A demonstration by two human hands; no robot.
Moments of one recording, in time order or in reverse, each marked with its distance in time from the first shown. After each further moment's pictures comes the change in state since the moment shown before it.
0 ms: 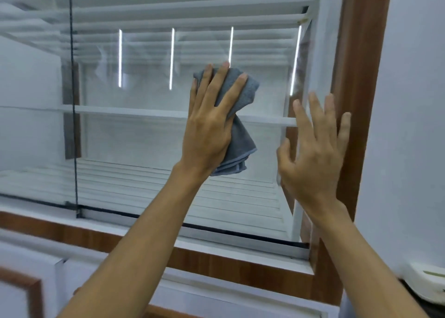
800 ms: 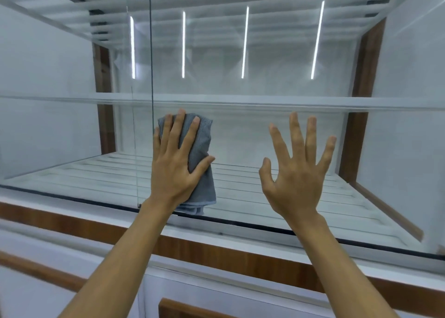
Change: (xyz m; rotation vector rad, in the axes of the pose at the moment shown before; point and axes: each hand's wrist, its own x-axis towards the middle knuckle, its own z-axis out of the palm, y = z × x) left_hand -0.142 -0.241 -0.106 0.220 -0.266 -0.130; right_hand -0.062 -0.175 0.152 -0.120 -0.092 -0.022
